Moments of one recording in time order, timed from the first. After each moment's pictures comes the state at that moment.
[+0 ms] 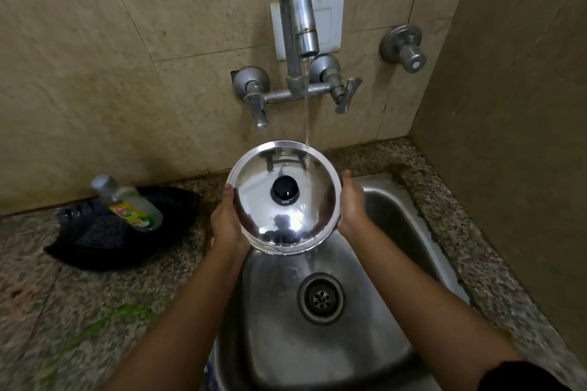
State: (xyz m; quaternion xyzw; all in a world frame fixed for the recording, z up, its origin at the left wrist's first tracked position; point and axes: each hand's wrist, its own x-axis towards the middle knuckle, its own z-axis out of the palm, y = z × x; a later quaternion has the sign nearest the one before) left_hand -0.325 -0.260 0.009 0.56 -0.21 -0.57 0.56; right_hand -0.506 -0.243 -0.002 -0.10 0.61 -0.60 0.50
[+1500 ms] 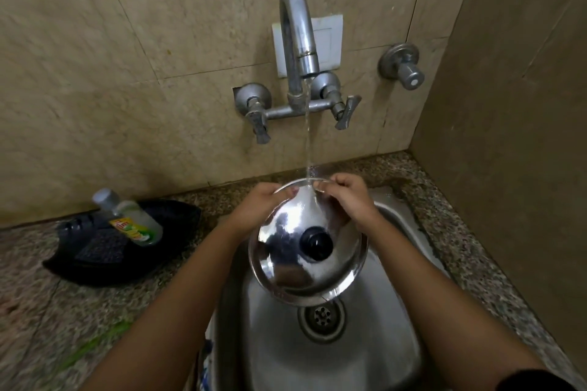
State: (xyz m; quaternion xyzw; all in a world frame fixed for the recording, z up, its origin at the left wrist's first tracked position) left_hand -0.344 -0.283 0.054 0.48 -0.66 -0.53 0.24; right_hand -0.535 -0.252 0.017 -0.43 0.64 -0.49 0.40
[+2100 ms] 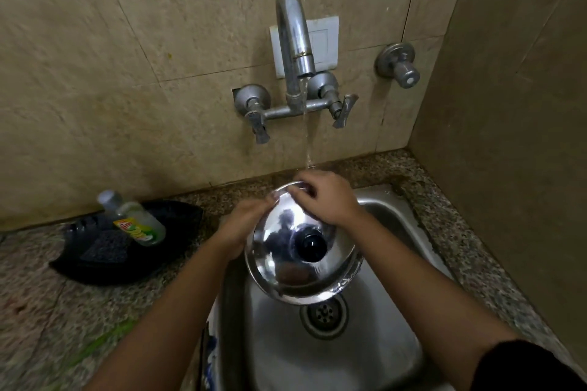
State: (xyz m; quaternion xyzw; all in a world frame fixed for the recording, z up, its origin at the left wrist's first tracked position) left_hand -0.318 -0.273 0.033 0.53 -0.53 -0.61 0.28; right_hand -0.507 -0.250 0.039 -0.71 0.62 -0.32 0.10
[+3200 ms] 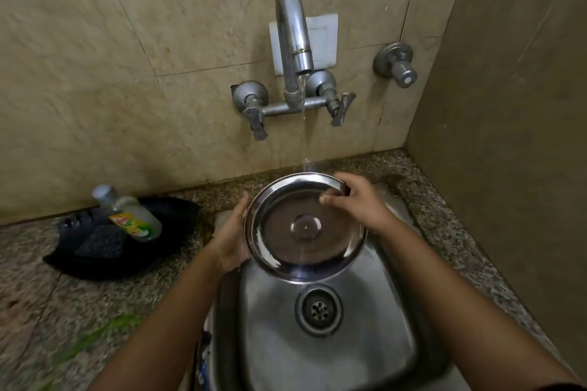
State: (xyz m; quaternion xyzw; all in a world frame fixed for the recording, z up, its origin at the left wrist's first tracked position) left_hand -0.308 -0.259 0.012 0.44 -0.32 -0.80 0.26; right_hand -0.551 -0.218 0.036 -0.57 0.59 -0.44 0.37
